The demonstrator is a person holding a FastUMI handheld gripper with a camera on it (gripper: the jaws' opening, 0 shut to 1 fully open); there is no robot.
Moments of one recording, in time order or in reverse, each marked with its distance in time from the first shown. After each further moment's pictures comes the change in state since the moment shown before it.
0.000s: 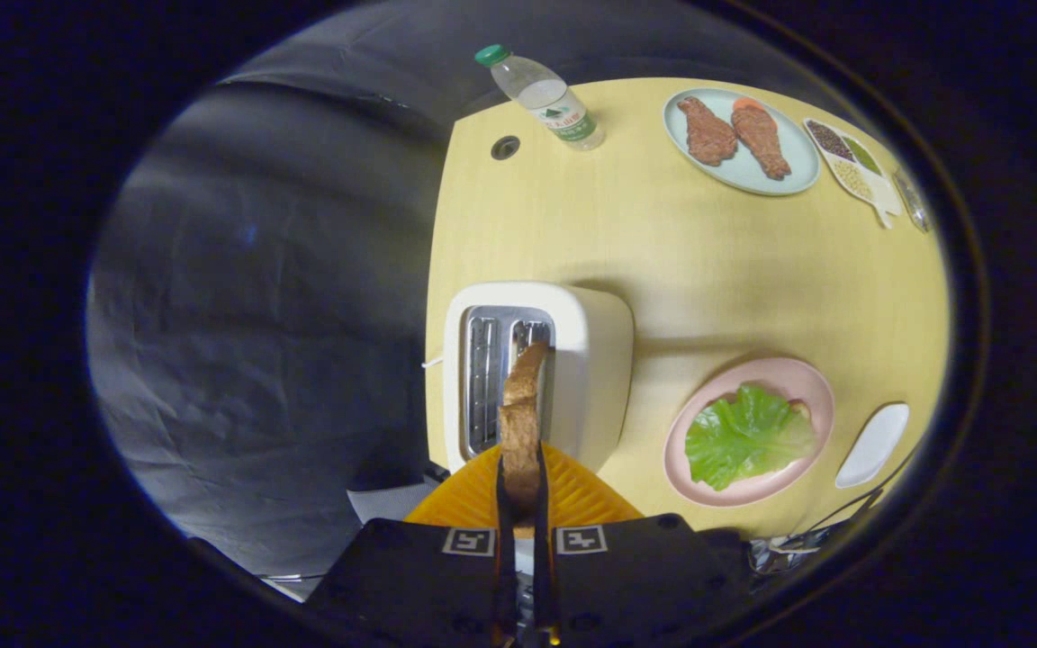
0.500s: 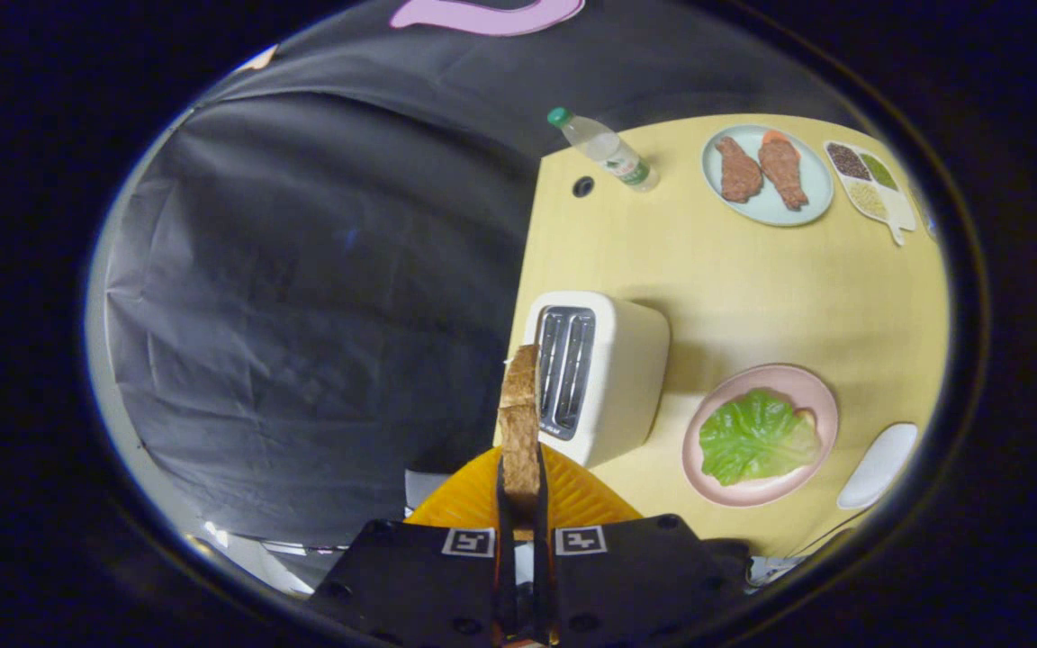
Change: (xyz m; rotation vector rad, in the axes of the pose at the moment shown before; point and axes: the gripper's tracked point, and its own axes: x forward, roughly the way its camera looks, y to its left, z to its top) arm -0.102 -0.007 -0.024 -0.126 -0.118 0.337
